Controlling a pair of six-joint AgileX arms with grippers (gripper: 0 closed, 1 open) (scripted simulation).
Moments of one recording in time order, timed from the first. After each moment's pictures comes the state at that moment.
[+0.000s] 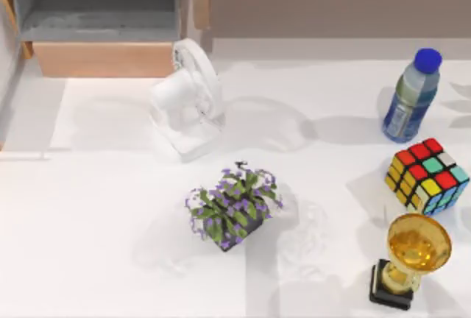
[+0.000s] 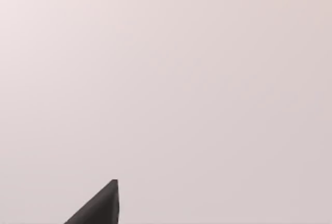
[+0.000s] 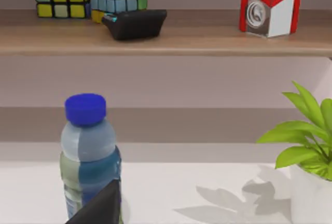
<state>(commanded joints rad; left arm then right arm) 0.98 2.16 1.27 0.85 0.56 0.95 0.00 0.00 0.00 0.00 0.00 0.00</state>
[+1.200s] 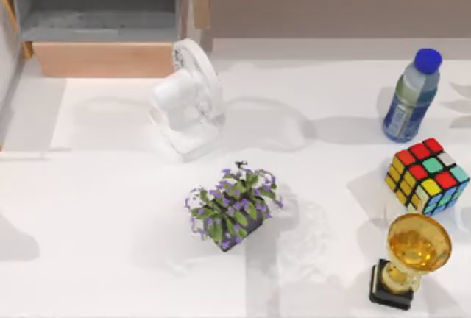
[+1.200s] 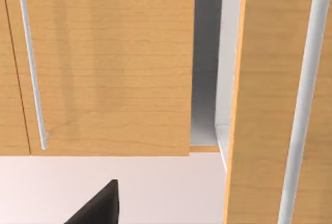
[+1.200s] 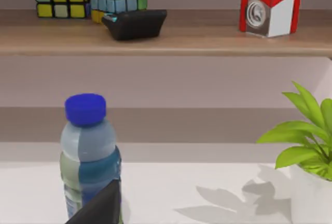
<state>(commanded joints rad) 0.72 1.99 0.44 1.54 0.76 1.59 0.00 0.00 0.00 0.00 0.00 0.00</state>
